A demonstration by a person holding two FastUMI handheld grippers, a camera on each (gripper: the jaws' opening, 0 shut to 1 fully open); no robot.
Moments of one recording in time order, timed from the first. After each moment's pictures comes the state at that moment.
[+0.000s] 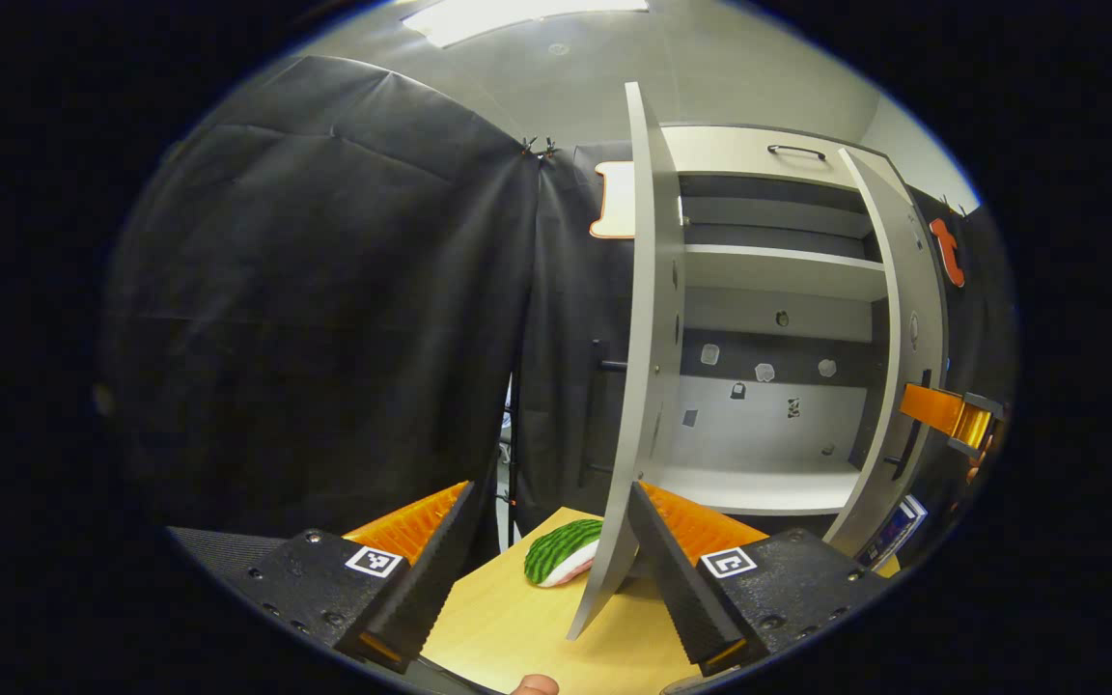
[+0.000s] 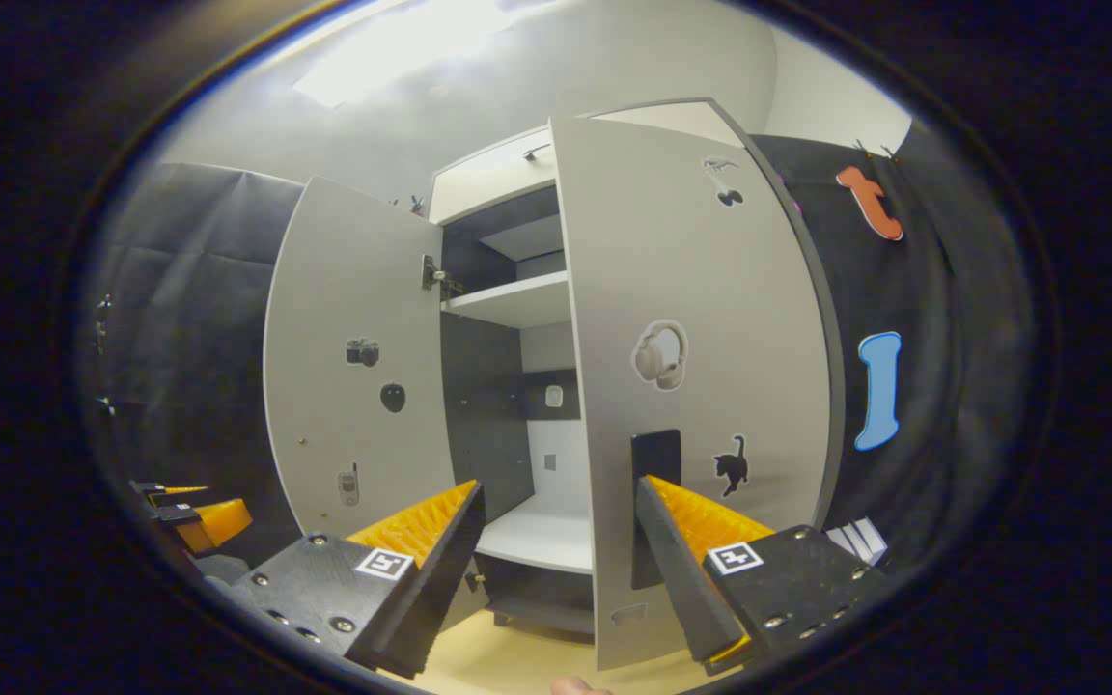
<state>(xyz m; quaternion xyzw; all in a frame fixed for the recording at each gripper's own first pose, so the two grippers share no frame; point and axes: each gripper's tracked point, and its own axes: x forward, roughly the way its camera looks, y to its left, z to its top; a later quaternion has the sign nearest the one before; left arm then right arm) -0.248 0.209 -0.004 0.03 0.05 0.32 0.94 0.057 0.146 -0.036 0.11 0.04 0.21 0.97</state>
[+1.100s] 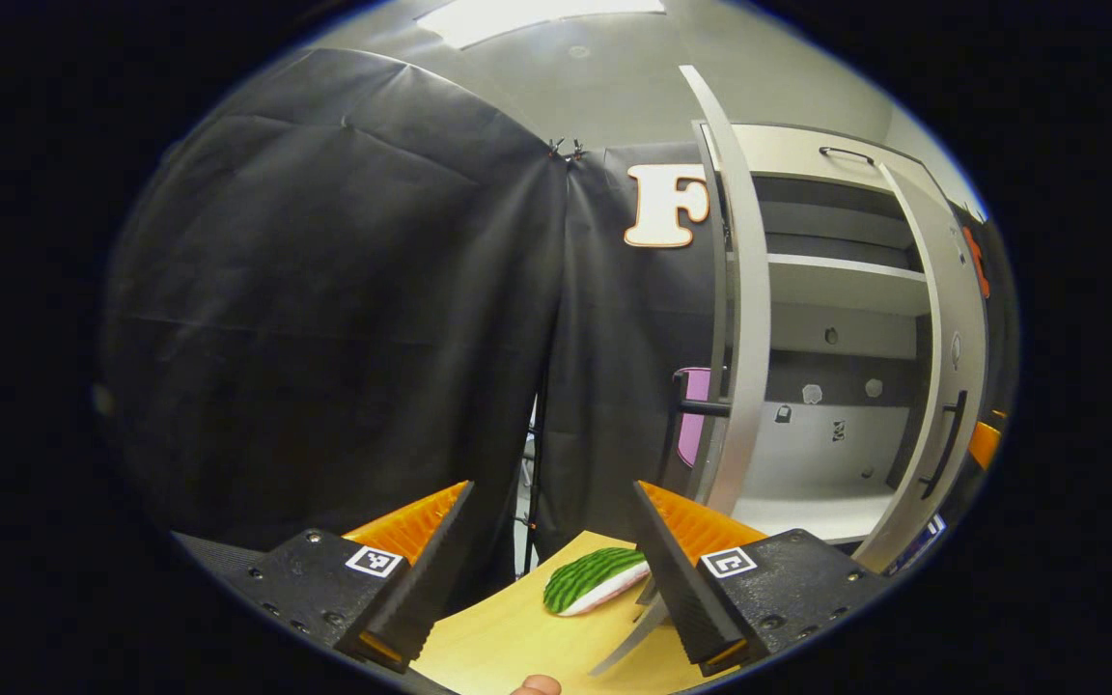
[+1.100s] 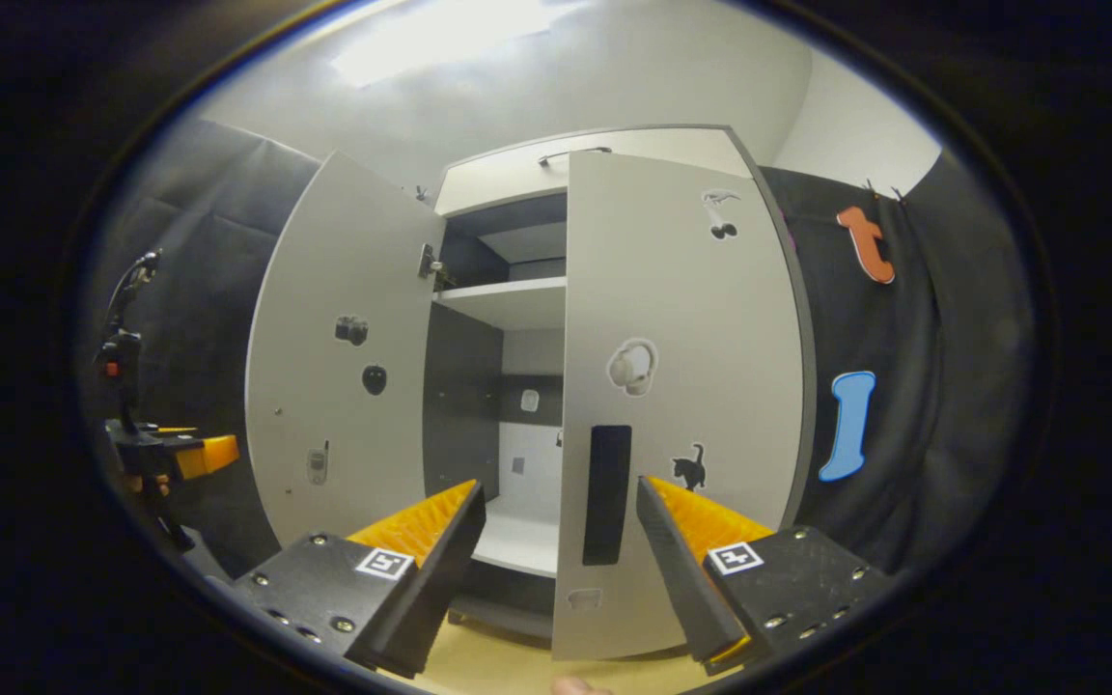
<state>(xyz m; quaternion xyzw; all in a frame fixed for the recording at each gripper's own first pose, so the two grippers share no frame) -0.202 0.279 0.008 0.03 0.03 0.35 0.94 0.056 0.136 -0.040 0.05 0.02 0.16 0.99</state>
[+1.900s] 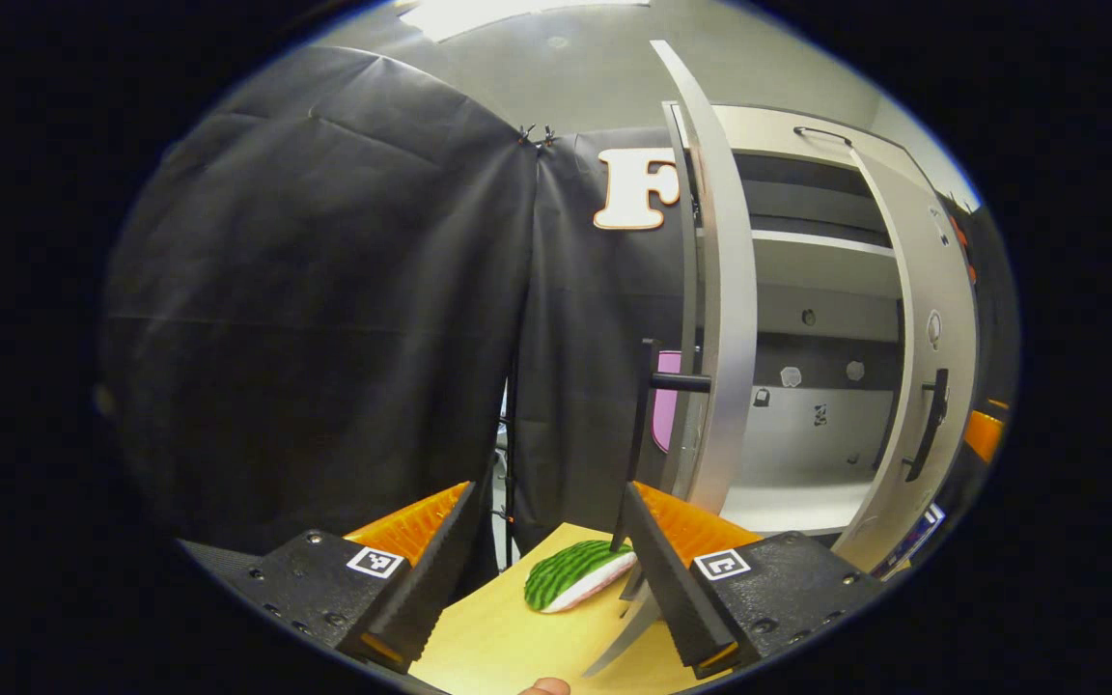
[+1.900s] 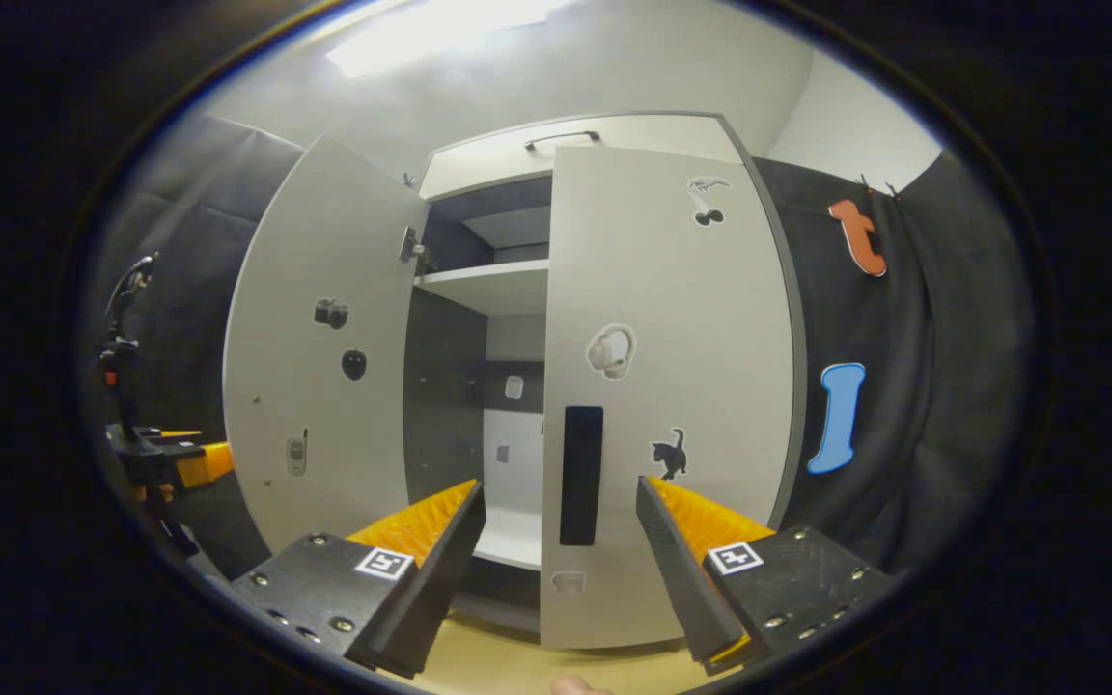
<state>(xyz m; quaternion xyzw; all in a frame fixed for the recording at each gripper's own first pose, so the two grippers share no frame) -0.180 0.264 -0.012 0.02 0.05 0.31 0.95 0.065 0.127 -0.053 0.04 0.03 0.15 0.99</state>
